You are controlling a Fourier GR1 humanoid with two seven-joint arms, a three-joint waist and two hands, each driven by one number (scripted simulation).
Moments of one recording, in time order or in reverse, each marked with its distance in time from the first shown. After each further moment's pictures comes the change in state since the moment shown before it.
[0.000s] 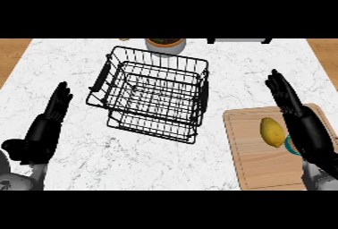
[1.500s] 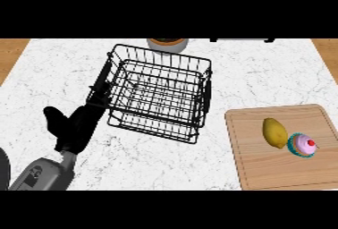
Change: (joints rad) left arm -0.118 -0.134 -0.068 0.023 0.094 -0.127 0.277; right arm 0.843 0.147 -0.386 -0.263 0.478 -0.591 0.089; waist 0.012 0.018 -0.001
